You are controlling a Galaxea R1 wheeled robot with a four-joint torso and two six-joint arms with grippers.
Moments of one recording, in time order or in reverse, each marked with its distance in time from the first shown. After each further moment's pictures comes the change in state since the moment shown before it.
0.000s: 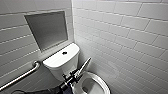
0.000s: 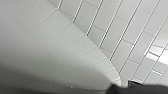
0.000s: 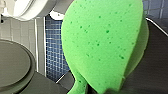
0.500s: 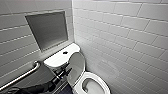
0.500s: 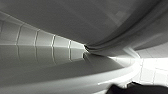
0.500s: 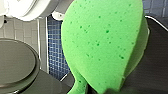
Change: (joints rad) left arm -0.060 -0.030 -0.203 -0.044 -0.035 0.037; right arm -0.011 -0.004 0.026 0.000 0.017 -0.006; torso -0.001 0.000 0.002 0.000
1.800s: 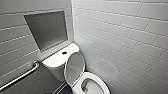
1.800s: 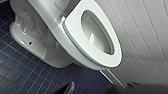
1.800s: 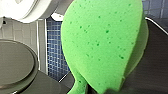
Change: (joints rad) left arm 0.239 -0.236 0.105 1.473 0.413 -0.389; right arm 0.001 -0.004 -0.007 -0.001 0.001 -0.001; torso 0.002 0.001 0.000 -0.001
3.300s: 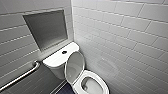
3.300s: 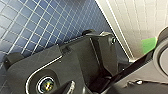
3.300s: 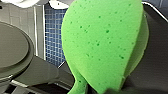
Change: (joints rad) left arm 0.262 0.263 -0.565 0.245 -0.408 0.001; right arm -0.005 0.056 -0.069 -0.051 -0.053 -0.008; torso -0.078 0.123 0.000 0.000
